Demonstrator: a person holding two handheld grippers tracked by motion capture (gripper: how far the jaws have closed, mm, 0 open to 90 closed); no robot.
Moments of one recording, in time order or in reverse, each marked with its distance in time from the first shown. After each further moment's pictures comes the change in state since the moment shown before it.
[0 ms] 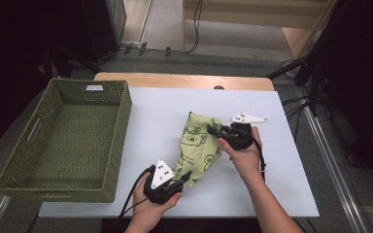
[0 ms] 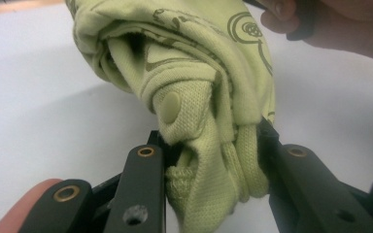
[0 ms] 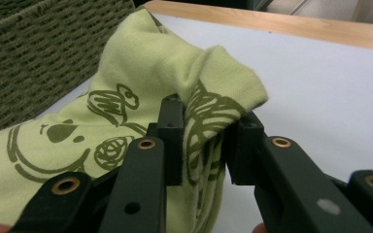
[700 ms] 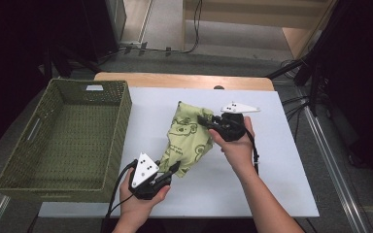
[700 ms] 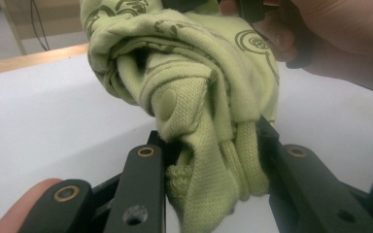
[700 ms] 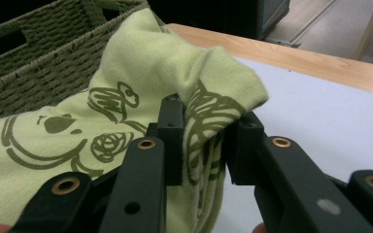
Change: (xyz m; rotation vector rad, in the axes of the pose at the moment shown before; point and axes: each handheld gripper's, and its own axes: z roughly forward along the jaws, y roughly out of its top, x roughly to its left) left arm 0.015 0.024 -0.038 -0.112 0.067 0.000; right arm 0.026 0.038 0.005 -0.036 0.026 -0.039
